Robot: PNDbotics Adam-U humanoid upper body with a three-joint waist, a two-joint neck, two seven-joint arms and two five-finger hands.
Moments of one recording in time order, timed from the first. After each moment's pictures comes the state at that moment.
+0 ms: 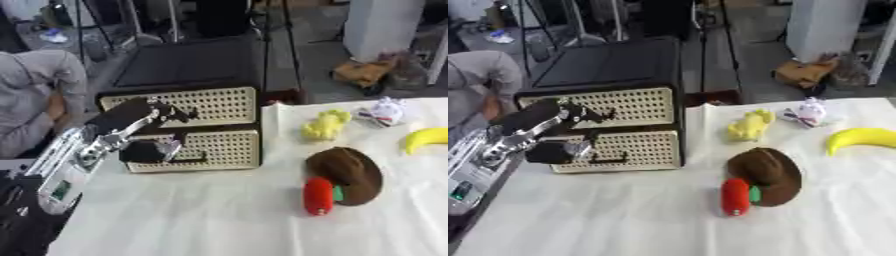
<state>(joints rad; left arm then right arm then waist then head) -0.71 0.53 -0.19 -1.47 -0.71 -0.18 -0.37 -0.52 -0.60 -0.13 -1.98 -0.25 -0.43 -0.62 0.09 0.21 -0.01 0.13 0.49</state>
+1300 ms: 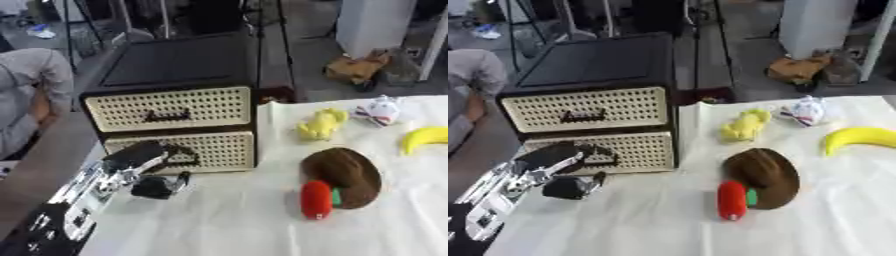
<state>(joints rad) -0.71 0.47 -0.22 -1.30 -0.82 -0.20 -0.38 -0.54 -0.59 -0.14 -1.98 -0.25 -0.43 -0.61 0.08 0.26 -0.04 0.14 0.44</state>
